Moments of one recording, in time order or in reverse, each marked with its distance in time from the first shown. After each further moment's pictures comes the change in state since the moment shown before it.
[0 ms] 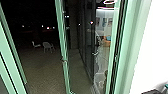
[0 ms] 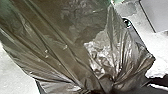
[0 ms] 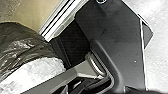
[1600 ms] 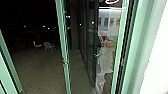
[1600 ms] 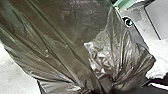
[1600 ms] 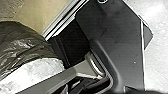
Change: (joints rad) left arm 0.004 0.014 -0.024 0.000 -0.001 0.000; right arm -0.005 0.028 -0.041 -0.015 -0.001 -0.004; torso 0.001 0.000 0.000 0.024
